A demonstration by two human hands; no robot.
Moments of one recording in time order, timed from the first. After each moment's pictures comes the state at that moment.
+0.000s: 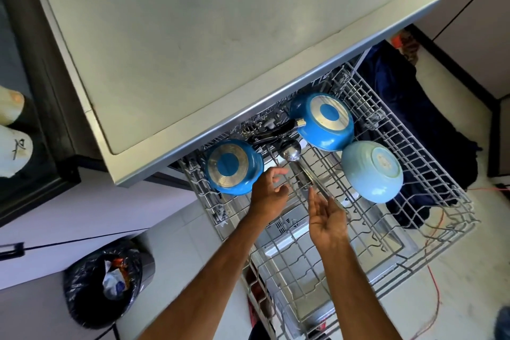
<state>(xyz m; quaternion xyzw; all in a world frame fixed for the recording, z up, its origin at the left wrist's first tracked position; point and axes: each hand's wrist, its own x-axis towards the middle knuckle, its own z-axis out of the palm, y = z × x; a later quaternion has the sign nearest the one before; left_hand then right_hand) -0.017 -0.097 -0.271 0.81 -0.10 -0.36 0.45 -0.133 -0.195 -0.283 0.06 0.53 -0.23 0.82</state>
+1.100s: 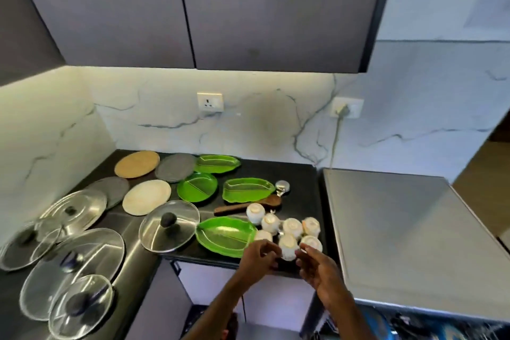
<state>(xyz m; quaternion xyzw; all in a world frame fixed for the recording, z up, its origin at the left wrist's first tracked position) 0.035 0.337 0.128 0.80 0.04 -0.10 0.59 0.026 0.146 0.144 -0.48 0.26 0.16 0.82</state>
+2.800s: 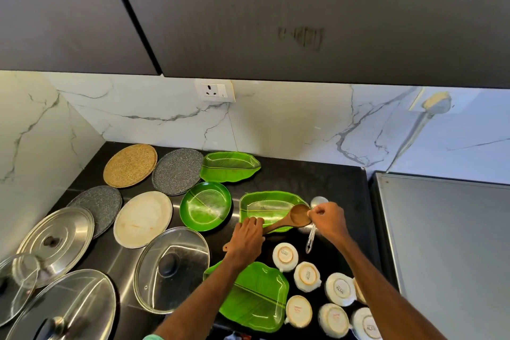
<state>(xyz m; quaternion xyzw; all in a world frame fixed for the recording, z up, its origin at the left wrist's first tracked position) 0.318 0.474 0.042 0.99 -0.05 -0.14 0.05 0.392 0.232 0.072 -0.90 0.11 0.12 0.40</state>
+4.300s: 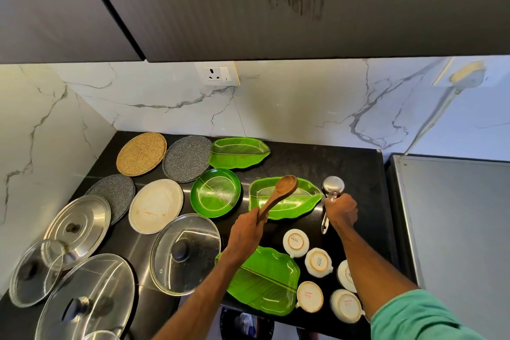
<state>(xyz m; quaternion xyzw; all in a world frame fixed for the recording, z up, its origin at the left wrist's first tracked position) 0.296 0.486 0.070 0.94 0.10 -0.07 0.31 0.408 0.247 0.021 -0.87 0.32 0.10 0.36</state>
